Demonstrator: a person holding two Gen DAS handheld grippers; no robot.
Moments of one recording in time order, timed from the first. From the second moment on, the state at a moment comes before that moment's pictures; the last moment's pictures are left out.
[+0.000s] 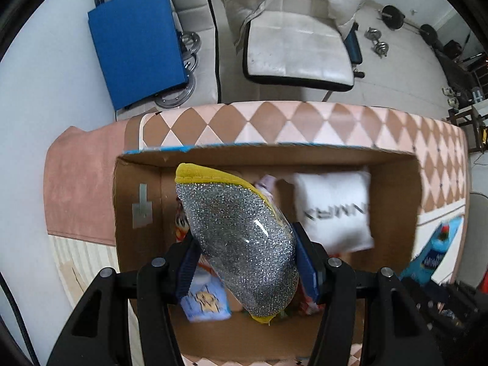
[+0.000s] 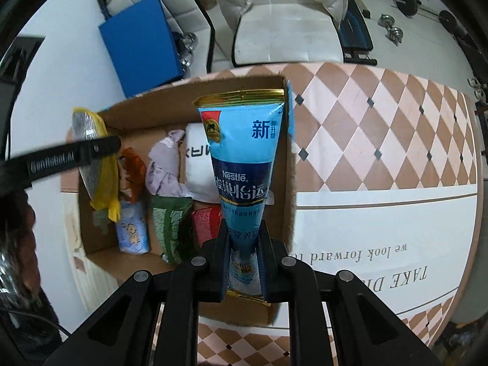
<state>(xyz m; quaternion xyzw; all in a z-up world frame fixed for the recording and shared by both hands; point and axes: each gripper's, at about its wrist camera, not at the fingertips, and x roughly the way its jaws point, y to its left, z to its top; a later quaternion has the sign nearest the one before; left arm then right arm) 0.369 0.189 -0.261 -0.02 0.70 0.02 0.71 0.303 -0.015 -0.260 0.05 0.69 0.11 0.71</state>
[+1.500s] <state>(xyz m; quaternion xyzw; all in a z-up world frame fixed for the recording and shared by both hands) 0.269 0.217 -0.254 -0.07 0.67 0.02 0.74 0.257 0.012 -0.270 0.00 0.68 0.06 0.73</state>
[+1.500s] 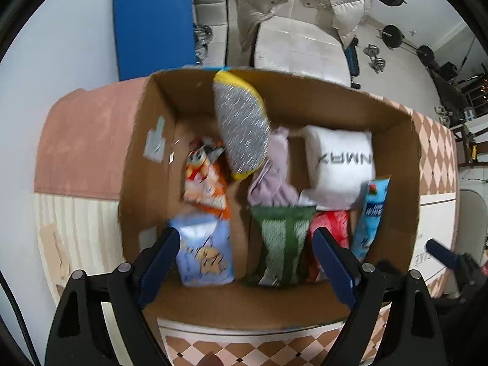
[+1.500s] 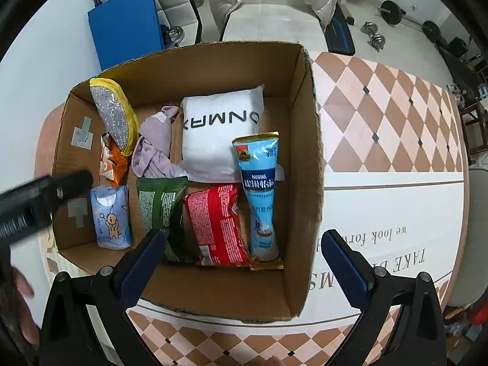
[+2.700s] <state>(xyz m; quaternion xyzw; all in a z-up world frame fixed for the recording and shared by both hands) 0.085 0.173 -0.033 -0.04 0.50 0.03 0.86 0.067 -0.046 -0.025 0.01 0.51 0.08 0.86</state>
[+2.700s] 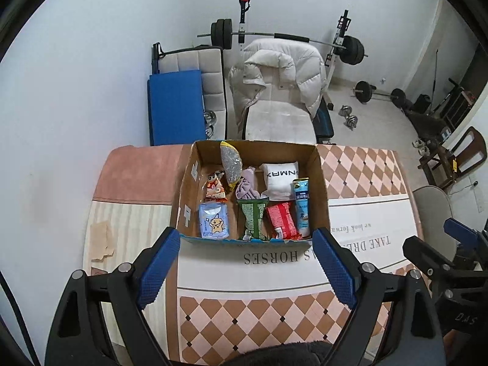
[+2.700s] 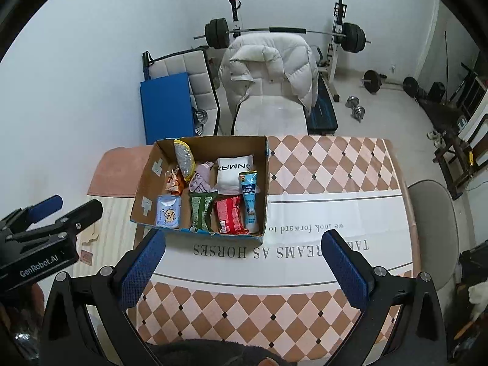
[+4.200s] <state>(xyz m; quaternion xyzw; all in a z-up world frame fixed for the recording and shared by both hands) 0.070 0.160 -0.011 -0.03 0.47 0.04 0.88 0.050 -0.060 0.018 -0.03 0.46 0.03 0.89</state>
